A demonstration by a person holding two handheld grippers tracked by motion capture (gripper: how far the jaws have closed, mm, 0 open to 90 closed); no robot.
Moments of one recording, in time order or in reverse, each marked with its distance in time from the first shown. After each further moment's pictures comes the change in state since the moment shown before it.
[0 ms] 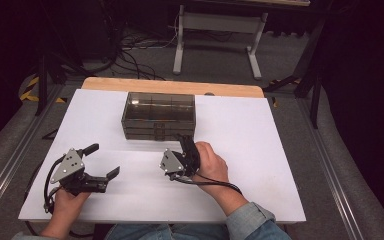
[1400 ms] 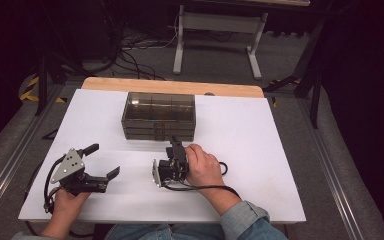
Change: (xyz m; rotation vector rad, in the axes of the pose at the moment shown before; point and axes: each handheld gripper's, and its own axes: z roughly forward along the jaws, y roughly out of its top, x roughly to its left) left arm 0.000 0.000 0.001 0.006 0.000 0.003; right arm 0.038 0.006 0.025 0.156 -0.253 -0.313
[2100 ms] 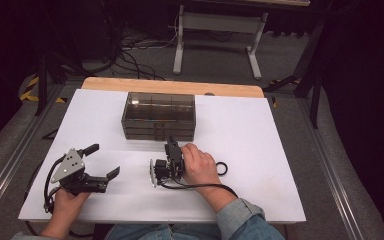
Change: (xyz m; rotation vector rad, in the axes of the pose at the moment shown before) left arm 0.000 0.000 -0.001 0.004 -0.003 -0.003; right arm 0.013 0.005 0.014 0.019 -0.051 -0.034
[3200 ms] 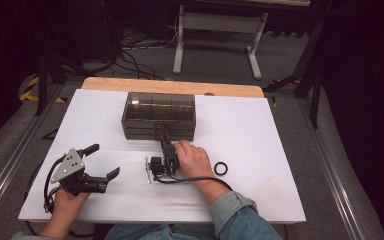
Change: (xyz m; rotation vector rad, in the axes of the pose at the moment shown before) left arm 0.000 0.000 0.000 -0.001 -0.004 0.007; right arm 0.018 0.007 0.031 -0.014 -0.026 -0.077
